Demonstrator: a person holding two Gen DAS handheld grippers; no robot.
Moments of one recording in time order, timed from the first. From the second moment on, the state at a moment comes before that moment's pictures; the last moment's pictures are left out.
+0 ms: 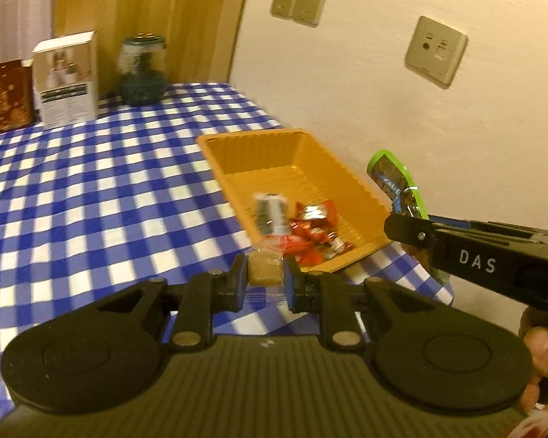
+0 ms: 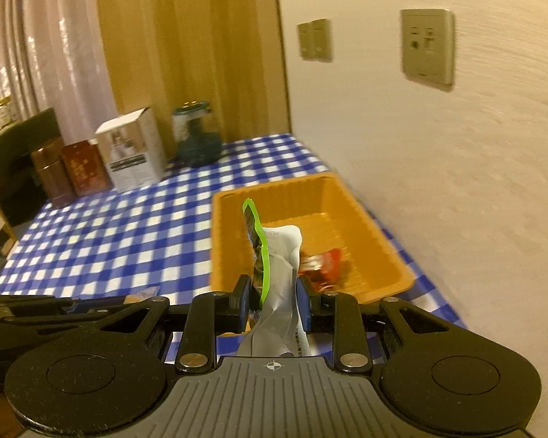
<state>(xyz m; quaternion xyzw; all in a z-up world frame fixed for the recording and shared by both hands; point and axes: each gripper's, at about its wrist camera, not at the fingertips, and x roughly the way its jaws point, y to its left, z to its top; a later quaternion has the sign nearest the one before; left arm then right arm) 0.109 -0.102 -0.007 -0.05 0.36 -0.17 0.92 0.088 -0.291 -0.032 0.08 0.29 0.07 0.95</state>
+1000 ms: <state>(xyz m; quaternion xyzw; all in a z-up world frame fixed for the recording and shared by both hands) 0.215 -0.163 -0.028 -0.06 0.35 -0.15 0.92 0.209 -0.341 -0.058 0.11 0.32 0.08 0.94</state>
